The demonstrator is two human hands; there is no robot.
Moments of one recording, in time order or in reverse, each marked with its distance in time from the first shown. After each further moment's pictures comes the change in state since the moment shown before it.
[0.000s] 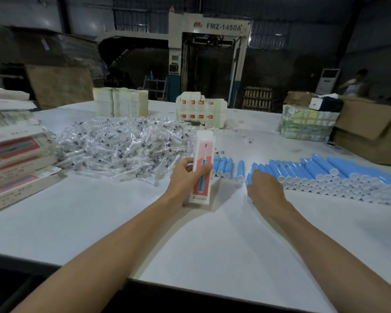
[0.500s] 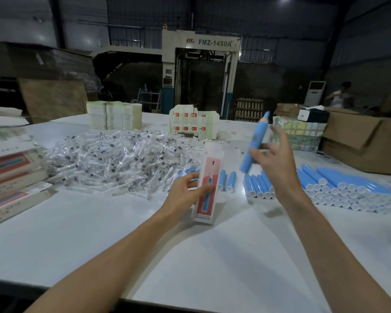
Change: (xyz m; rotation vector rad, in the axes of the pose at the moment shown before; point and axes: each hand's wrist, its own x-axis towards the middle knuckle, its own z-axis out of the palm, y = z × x) left_hand -0.009 0.006 0.007 0.024 -0.164 0.089; right_hand 0.000 0.005 -0.101 1.312 0.263 -0.081
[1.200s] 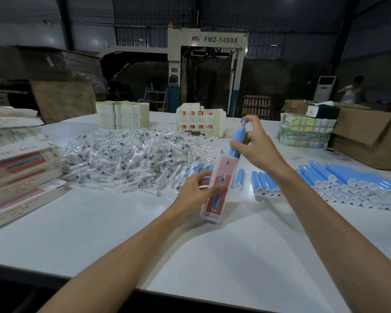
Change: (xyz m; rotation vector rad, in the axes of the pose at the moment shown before) left_hand -0.014 0.014 0.006 0.030 -0.070 0.004; right_hand 0.031 -0.013 0.039 -0.392 -0.234 -0.102
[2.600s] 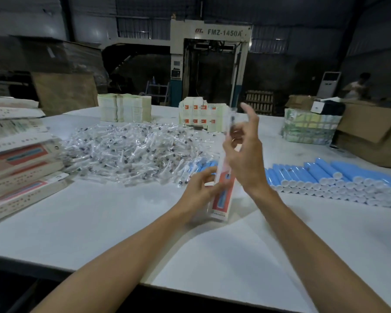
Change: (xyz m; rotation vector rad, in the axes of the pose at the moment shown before) left_hand -0.008 -0.001 0.009 -0.085 -0.013 -0.003; right_hand -0.033 -0.019 0.056 0.135 0.286 -0.345
